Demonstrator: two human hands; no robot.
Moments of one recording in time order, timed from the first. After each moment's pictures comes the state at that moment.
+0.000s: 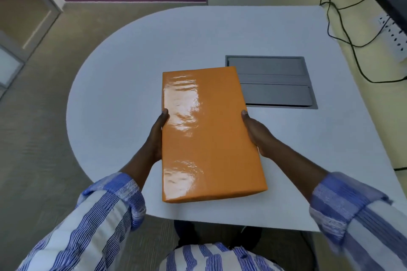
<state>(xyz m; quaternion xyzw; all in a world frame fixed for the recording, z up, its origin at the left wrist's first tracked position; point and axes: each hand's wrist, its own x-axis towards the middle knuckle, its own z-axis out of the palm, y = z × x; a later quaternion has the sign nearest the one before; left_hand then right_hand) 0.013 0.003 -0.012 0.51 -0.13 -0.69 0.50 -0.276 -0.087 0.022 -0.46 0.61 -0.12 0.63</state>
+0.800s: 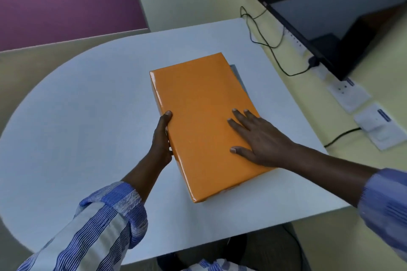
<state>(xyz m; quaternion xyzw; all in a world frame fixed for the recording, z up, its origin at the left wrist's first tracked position) -0.172 -0.099 0.017 0.55 -0.22 -0.65 0.48 -0.471 -0.080 0.096 -0.88 0.46 0.07 0.09</state>
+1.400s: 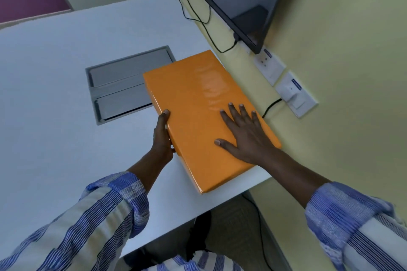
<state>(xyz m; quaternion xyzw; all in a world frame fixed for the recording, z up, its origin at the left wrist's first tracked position) -0.383 -0.100 -0.032 0.56 -0.21 -0.70 0.39 -0.632 -0.037 0.025 -0.77 0.62 0.01 0.12</state>
